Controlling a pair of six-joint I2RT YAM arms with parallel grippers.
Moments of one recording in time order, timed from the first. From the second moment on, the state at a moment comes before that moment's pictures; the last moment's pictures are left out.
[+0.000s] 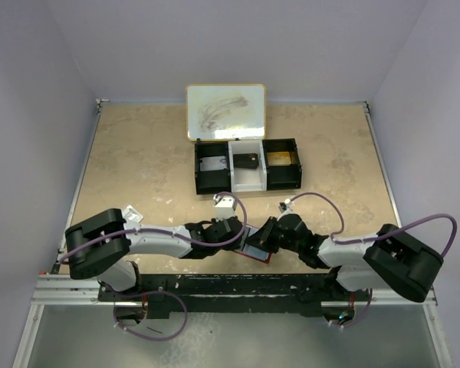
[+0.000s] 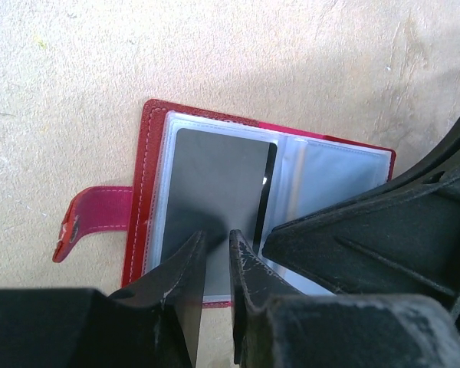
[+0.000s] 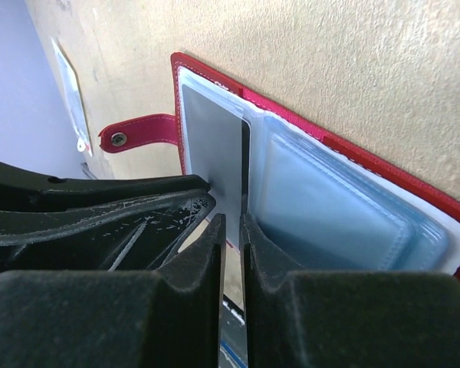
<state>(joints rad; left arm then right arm) -1.20 1.53 0.67 -0.01 -0.43 -0.99 0.86 1.29 0.16 0.52 -0.07 1.30</state>
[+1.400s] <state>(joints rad) -1.21 1.54 0.69 -0.08 -0.52 -0.99 0.86 1.33 0.20 0.50 -0.06 1.36</state>
